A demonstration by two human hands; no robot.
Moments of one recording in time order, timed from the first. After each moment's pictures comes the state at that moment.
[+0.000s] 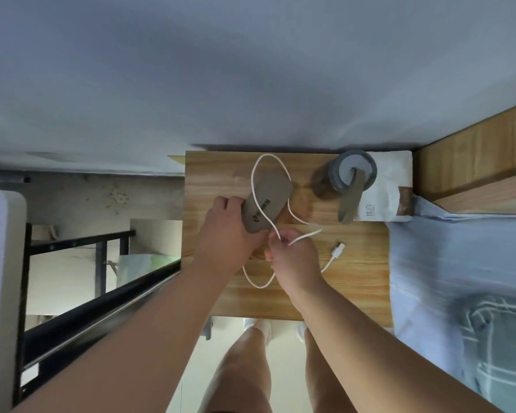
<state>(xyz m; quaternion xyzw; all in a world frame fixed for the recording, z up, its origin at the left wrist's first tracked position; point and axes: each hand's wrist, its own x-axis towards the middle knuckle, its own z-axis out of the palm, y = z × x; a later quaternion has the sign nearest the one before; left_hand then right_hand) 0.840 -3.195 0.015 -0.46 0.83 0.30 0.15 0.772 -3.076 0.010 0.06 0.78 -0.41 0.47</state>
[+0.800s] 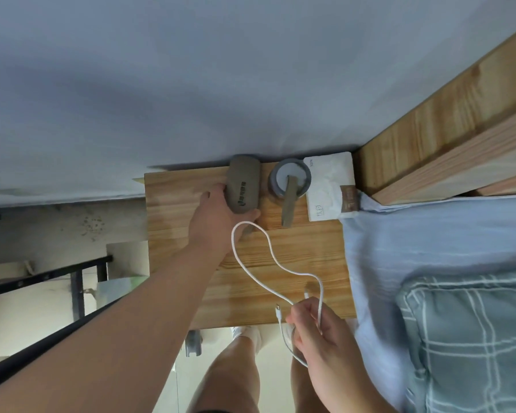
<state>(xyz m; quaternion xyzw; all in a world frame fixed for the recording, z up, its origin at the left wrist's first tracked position) 0.762 -3.186 0.025 -0.51 0.77 0.36 0.14 0.778 -2.939 0.110 0.05 0.75 -0.46 0.47</state>
